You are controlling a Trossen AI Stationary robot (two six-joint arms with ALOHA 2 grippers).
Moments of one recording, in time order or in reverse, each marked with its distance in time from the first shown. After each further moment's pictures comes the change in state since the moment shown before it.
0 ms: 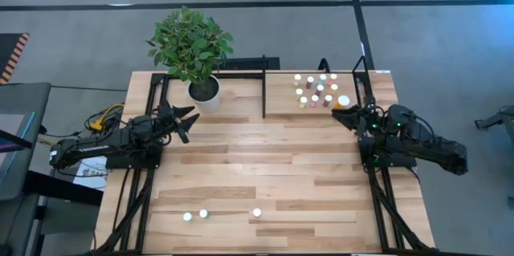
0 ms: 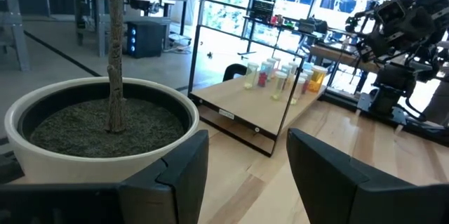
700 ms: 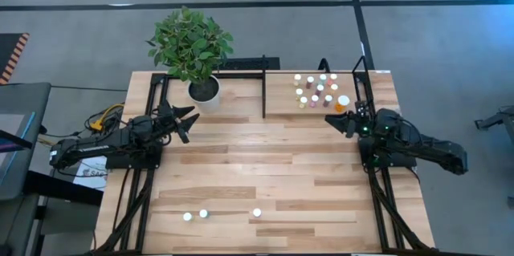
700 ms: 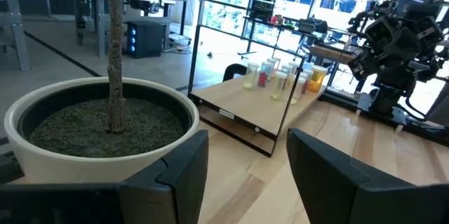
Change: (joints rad) left arm 0.000 0.000 0.000 0.000 0.000 0.000; right arm 0.000 -0.001 -0.140 0.071 0.012 0.069
